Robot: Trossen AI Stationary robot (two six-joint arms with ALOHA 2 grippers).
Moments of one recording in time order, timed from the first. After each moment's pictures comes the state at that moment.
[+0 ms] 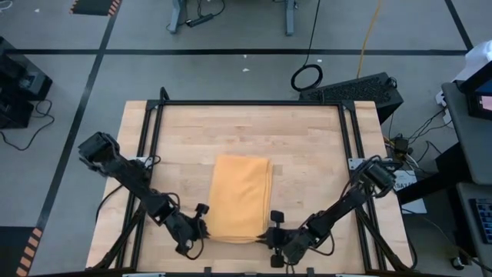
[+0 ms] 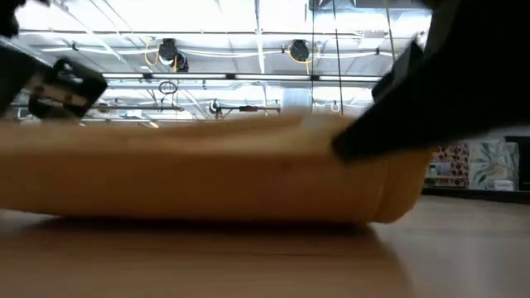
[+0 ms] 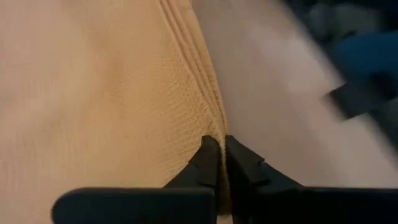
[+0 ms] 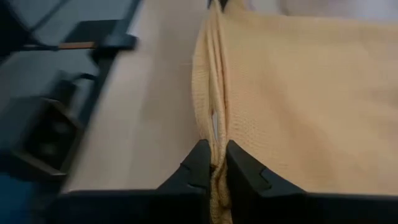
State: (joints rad) left arm -0.74 1.59 0.69 0.07 -0.16 -0.28; right arm 0.71 2.01 1.02 0.35 0.57 0.52
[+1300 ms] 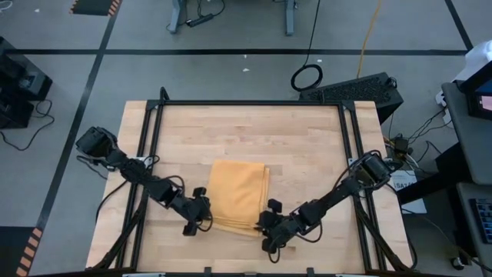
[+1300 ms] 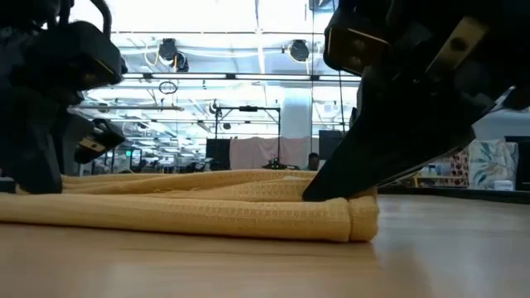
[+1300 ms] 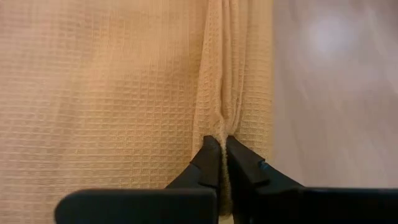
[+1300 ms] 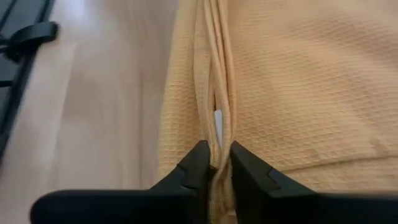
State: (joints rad) left arm -0.56 1.51 0.55 0.05 -0.07 -0.47; right arm 0.58 1.99 1.02 0.18 0.39 0.70
